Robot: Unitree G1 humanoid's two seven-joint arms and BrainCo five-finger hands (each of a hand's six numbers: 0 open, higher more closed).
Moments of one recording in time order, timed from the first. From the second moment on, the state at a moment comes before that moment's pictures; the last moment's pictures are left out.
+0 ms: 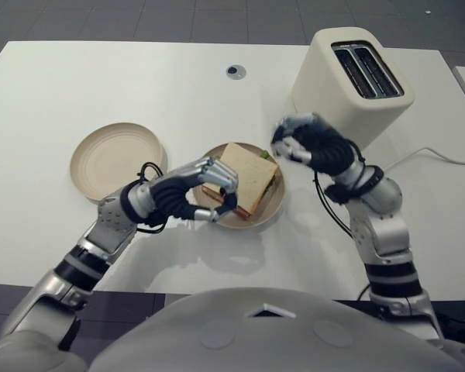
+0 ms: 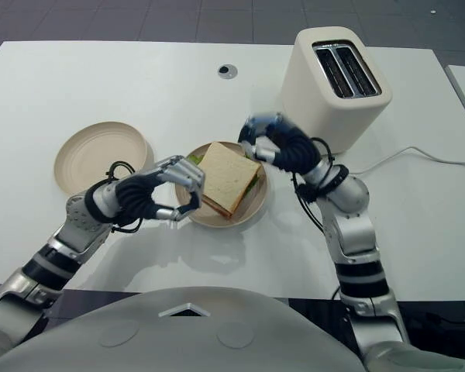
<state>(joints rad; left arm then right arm) -0.04 0.72 -0.55 -0.17 -0.38 -0.89 -0.63 0.10 -0.45 0.14 -0.36 0.40 -0.21 0.78</state>
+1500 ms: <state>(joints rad) -0.15 0.23 -0.19 0.04 -0.13 -0.76 -0.10 -0.10 -0.15 0.07 0.06 -0.01 -0.78 0.08</state>
